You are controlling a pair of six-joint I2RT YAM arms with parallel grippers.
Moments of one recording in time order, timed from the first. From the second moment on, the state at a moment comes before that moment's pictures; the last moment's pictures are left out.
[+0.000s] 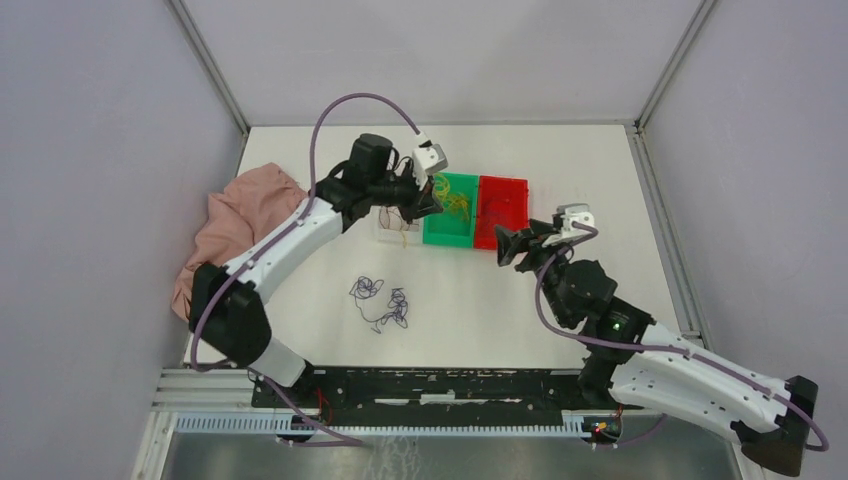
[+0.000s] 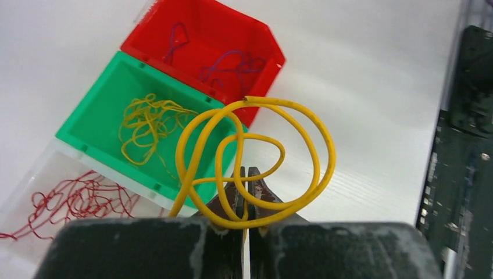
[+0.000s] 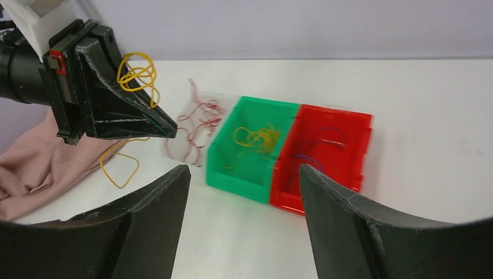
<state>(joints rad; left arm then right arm) -0.54 1.48 1.28 -0.37 0.65 0.30 0.99 0.74 0.62 0.15 0.63 0.22</state>
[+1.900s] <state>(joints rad) -0.50 1.85 1.46 -0.19 0.44 0.08 0.34 1.59 1.26 -0.13 -0.06 0.22</state>
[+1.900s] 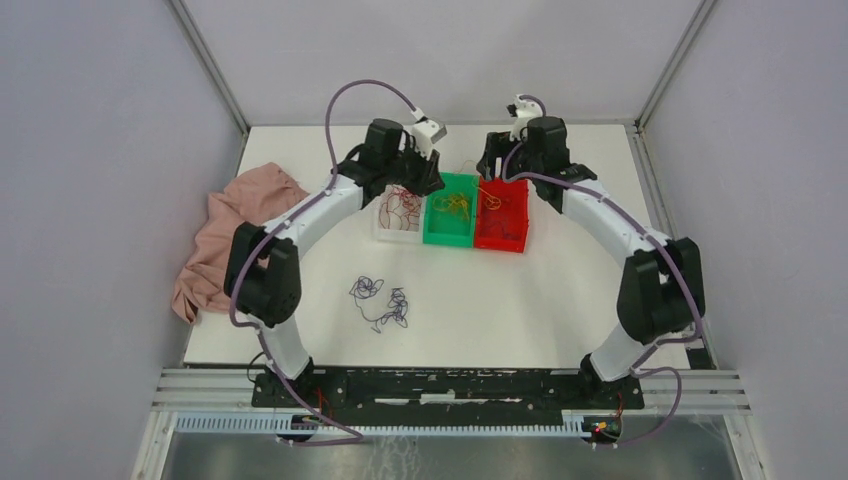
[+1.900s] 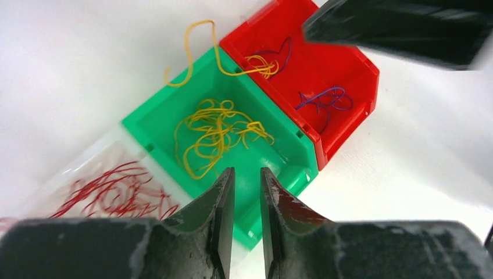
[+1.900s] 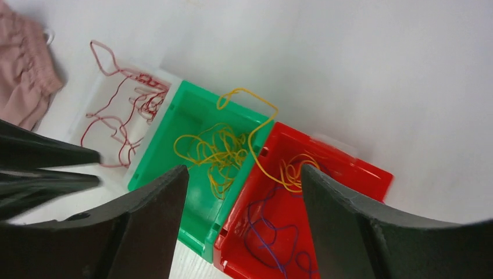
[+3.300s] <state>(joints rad) -0.29 1.28 1.24 -0.55 0.63 0.30 0.36 1.97 1.59 -0.07 -0.25 -0.02</state>
